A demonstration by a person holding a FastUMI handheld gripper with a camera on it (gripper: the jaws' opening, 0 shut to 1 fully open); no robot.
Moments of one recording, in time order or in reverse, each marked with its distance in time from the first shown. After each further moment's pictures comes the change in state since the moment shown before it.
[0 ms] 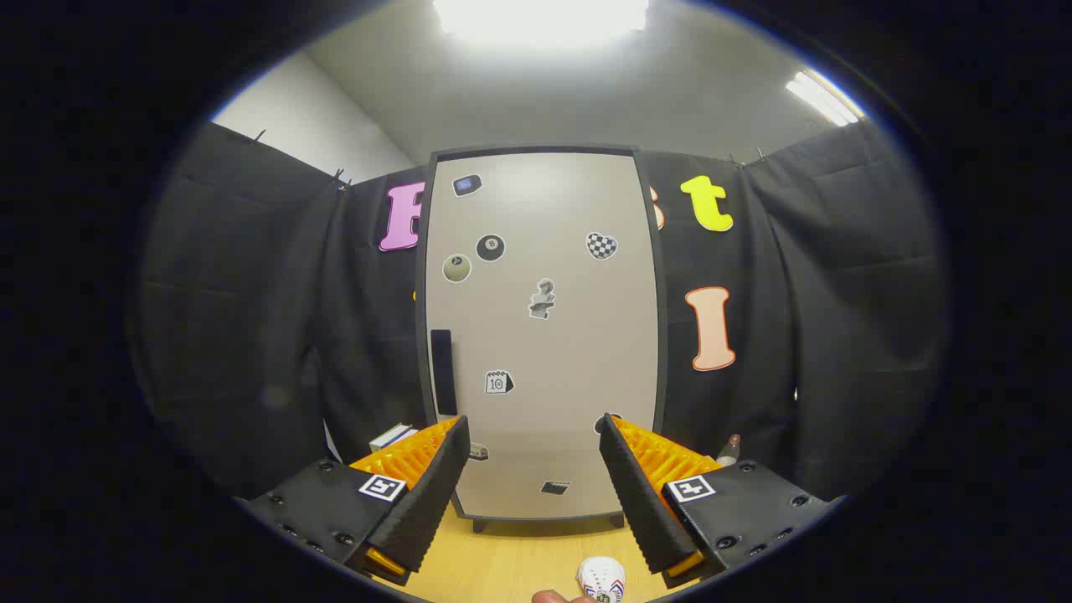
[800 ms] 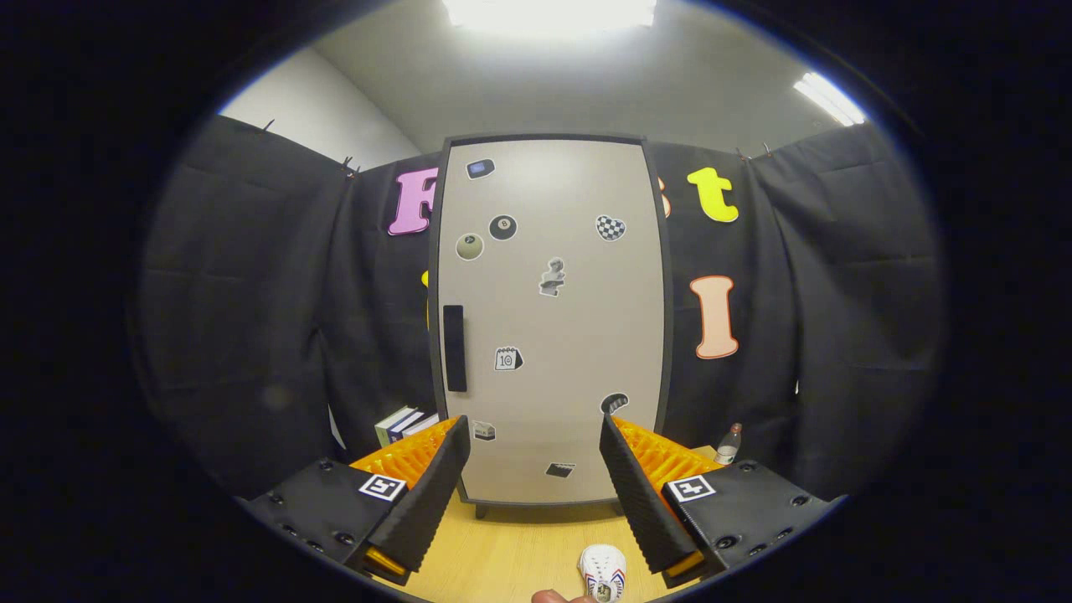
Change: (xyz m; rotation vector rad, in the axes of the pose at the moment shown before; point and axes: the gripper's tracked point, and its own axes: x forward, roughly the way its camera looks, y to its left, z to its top) arm -0.012 0.013 -0.014 -0.012 0.033 0.015
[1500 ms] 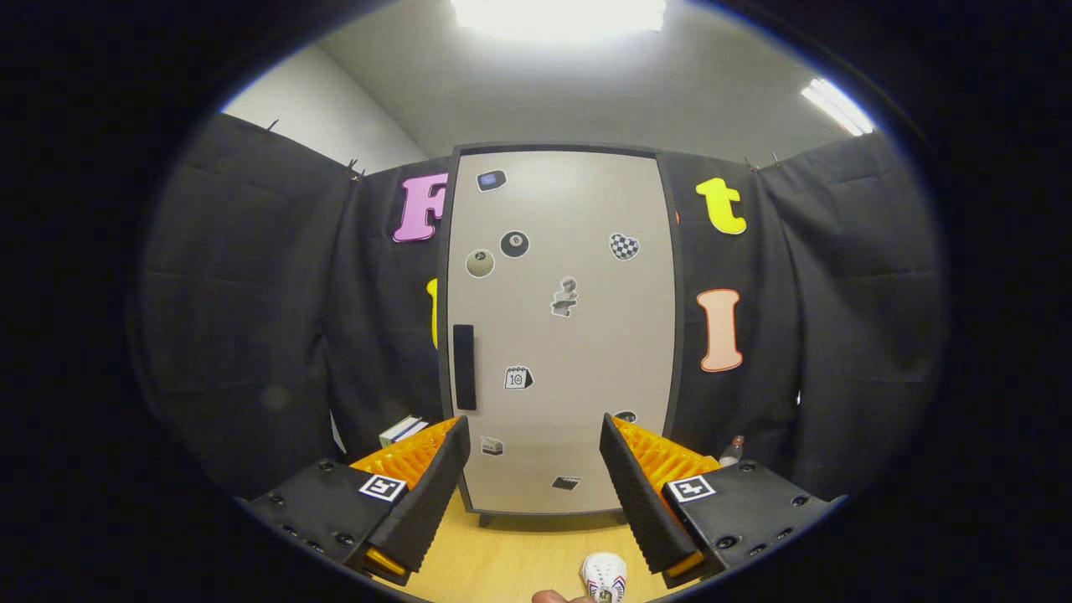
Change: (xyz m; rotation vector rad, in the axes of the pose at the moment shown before) arm 0.015 0.017 0.024 -0.024 -0.007 0.009
